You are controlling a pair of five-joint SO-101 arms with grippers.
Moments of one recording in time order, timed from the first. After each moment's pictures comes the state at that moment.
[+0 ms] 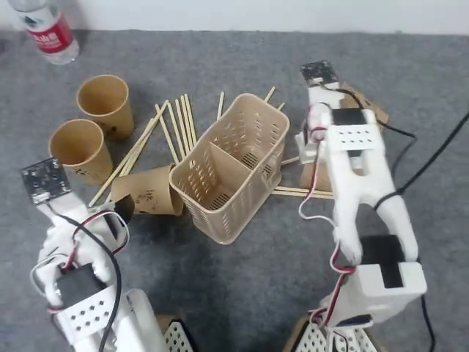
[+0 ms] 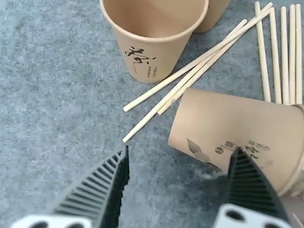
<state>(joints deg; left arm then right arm) -34.3 -78.5 74.7 60.4 0.7 -6.8 7.3 7.4 66.7 10.9</state>
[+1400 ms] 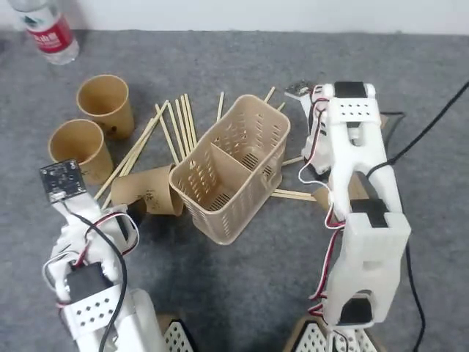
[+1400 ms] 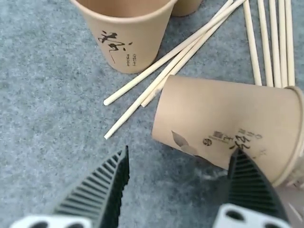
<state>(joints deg) -30.2 -79.0 80.3 56.8 0.7 -5.4 29.5 -23.0 98.7 30.8</state>
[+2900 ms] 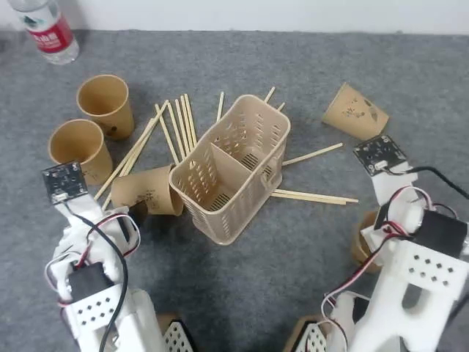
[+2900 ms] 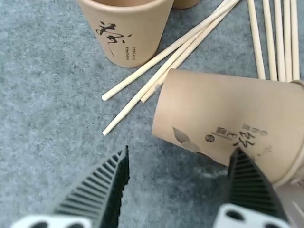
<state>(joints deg) -30.2 -79.0 82.2 55.9 0.7 18.7 -49.5 33.2 100.1 44.0</state>
